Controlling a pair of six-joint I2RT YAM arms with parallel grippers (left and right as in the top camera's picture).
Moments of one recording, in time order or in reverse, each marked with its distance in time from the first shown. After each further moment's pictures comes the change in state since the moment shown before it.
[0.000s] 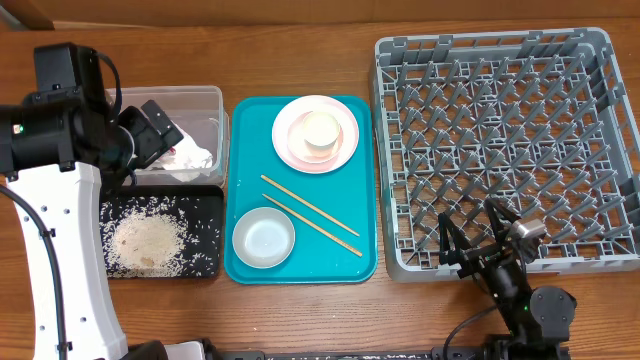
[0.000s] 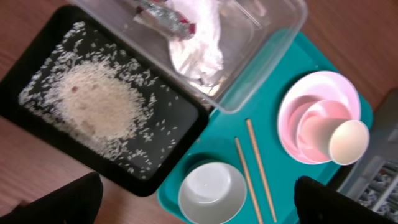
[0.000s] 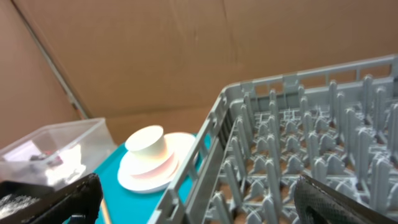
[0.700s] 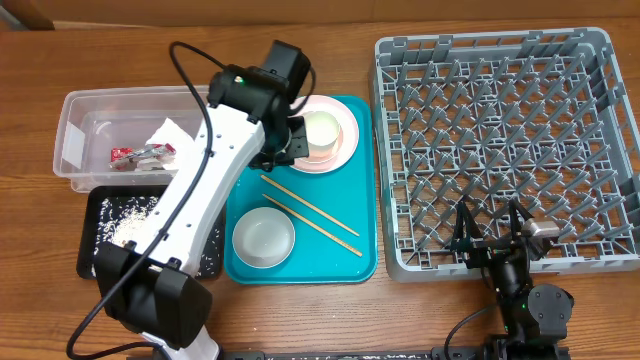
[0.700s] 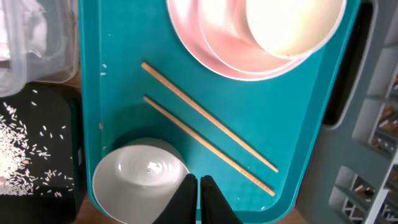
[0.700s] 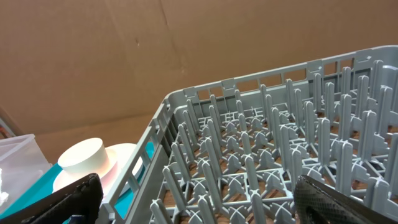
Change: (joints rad) left arm -0.564 0.311 -0.006 0.124 -0.039 0.003; right arm 0.000 -0.010 -0.029 -0.007 0.240 -0.050
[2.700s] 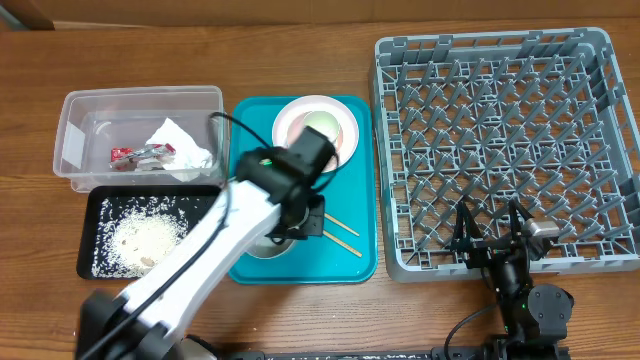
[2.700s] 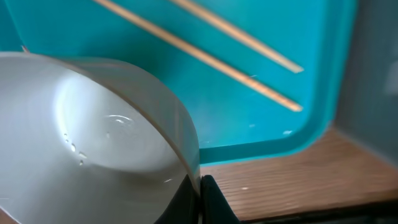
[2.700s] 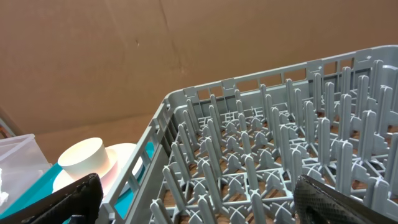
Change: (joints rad) left arm -0.214 -0.224 -0.490 0.146 0.042 0.018; right arm 0.000 0.000 0.000 -0.001 0.000 0.000
